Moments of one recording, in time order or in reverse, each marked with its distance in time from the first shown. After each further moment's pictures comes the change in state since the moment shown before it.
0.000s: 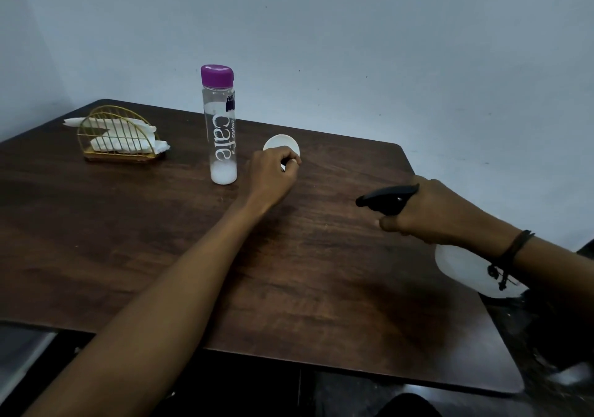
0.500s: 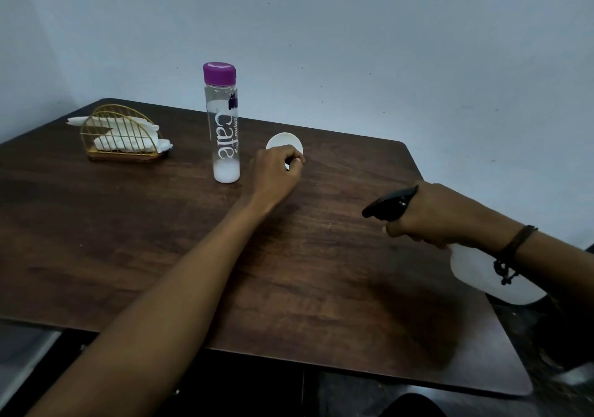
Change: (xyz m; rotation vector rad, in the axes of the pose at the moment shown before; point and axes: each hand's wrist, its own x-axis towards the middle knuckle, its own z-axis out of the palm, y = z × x) left_hand -0.003 0.004 -0.001 0.021 -0.023 -0.021; right_hand 0.004 0.002 0.002 0.016 -0.146 0.088
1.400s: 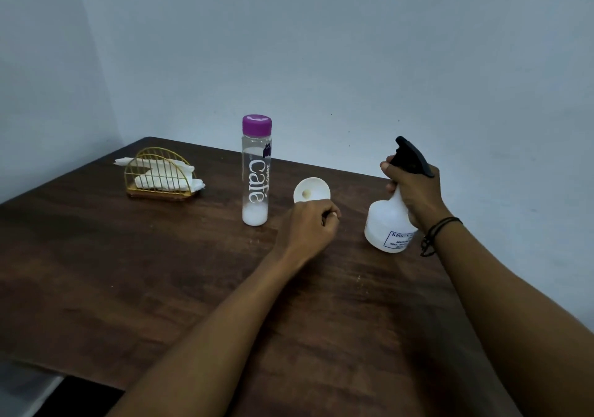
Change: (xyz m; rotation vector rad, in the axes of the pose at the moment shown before) left_hand -0.007 0.001 0.005 0.017 -0.023 0.096; right_hand 0.143 -0.033 -0.007 1.148 0.554 -0.230
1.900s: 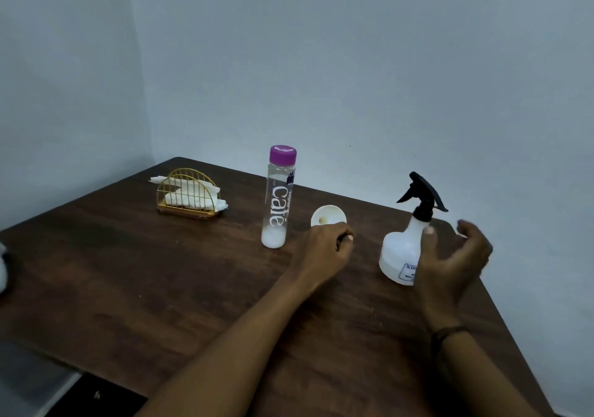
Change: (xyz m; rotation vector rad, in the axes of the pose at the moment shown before) left_hand -0.002 0.003 -0.009 -0.018 0.039 0.073; right_hand -0.076 0.038 -0.002 -0.345 0.515 -0.476
